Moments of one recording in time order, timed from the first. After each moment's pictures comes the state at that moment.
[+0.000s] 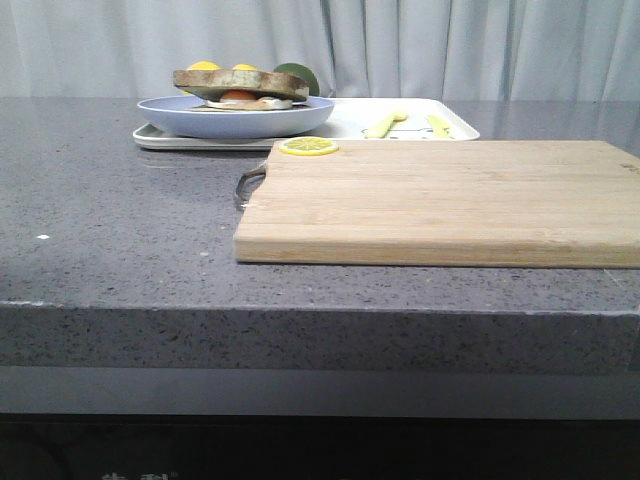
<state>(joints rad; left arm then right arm) -0.36 0.80 -0.76 -0.40 0.50 0.54 0.50 0.63 -0.80 0.19 0.70 -0.18</state>
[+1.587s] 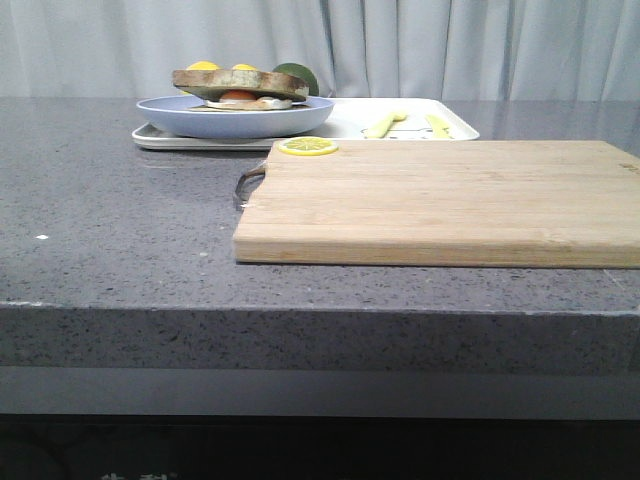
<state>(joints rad) -0.36 0.78 -0.75 -0.39 0.53 0.54 0.50 0.63 -0.80 0.18 0.70 -0.18</state>
